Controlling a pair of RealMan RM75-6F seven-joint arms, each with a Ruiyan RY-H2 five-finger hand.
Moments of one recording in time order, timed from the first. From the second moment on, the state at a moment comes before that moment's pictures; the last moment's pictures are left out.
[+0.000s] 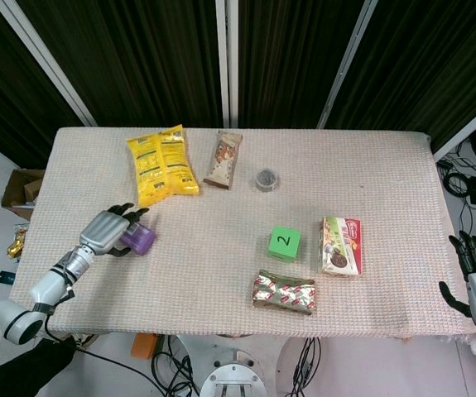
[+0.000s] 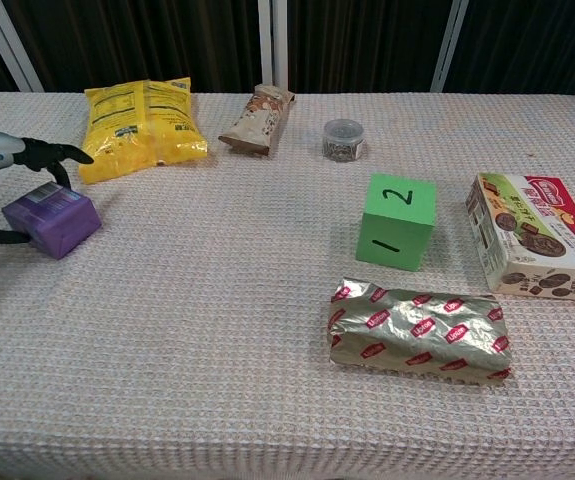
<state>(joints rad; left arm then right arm) -0.63 -1.37 0.01 -1.23 1.50 0.90 -0.13 0.02 -1.13 0.04 -1.46 -1.55 1.54 0.07</state>
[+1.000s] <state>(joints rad) -0.53 -1.33 -0.01 -1.37 1.54 1.24 0.80 0.02 -1.15 0.03 -1.42 -1.55 1.53 0.10</state>
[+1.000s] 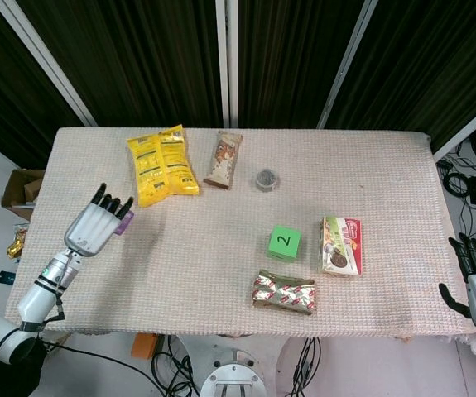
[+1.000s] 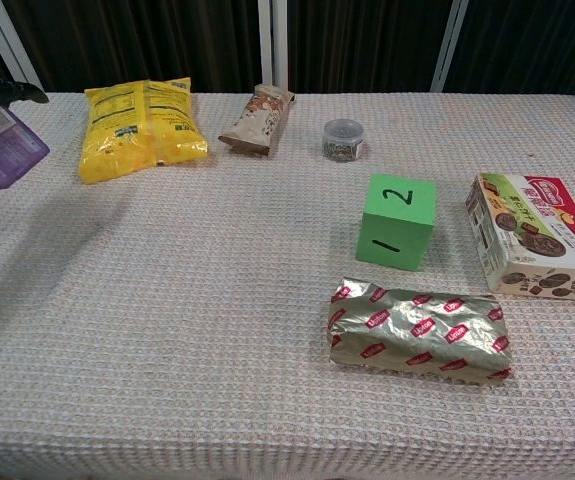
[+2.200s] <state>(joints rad) -0.43 -1.58 0.02 -1.16 1.57 1.27 1.19 0.02 -1.15 0.03 -1.42 -1.52 1.50 0.10</state>
